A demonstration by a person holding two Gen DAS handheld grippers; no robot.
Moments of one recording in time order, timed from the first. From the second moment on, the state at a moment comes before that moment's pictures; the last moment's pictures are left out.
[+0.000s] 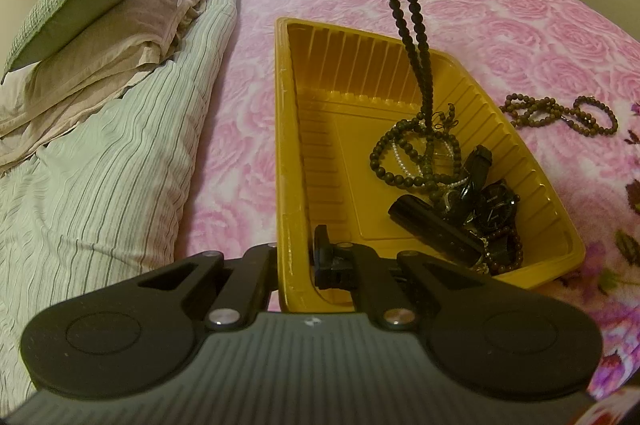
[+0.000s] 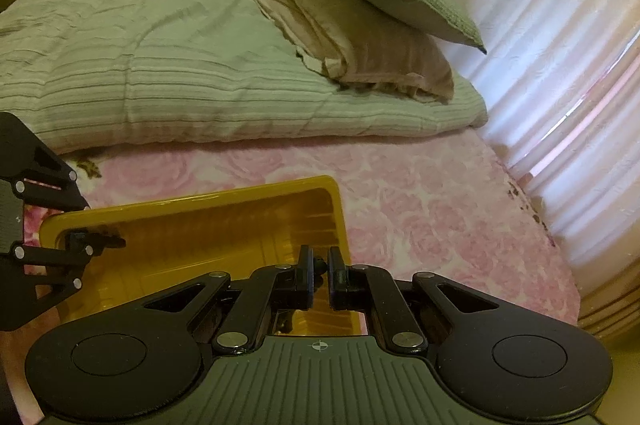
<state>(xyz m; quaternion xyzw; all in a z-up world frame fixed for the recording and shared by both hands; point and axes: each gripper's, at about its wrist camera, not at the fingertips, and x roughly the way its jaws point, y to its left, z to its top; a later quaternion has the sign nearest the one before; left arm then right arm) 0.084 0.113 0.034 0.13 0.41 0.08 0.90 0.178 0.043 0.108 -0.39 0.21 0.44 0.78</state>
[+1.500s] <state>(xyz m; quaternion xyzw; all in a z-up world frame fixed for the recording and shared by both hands) 0.084 0.109 0.037 0.15 0.41 0.08 0.90 0.209 -0.213 0.044 -0.05 0.39 0.25 0.89</state>
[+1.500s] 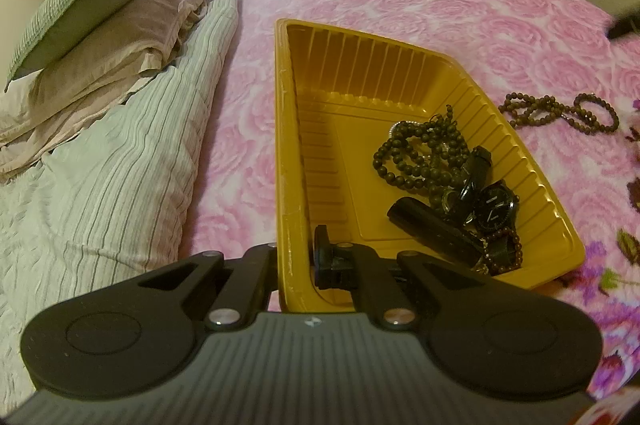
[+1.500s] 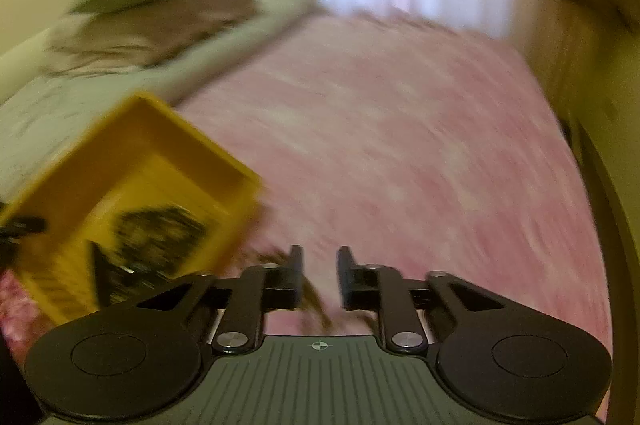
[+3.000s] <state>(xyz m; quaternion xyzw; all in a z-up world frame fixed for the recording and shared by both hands) 0.088 0.103 0.038 0.16 0.42 0.08 0.89 0.166 -0.257 0.023 -0.03 0.39 0.19 0.90</state>
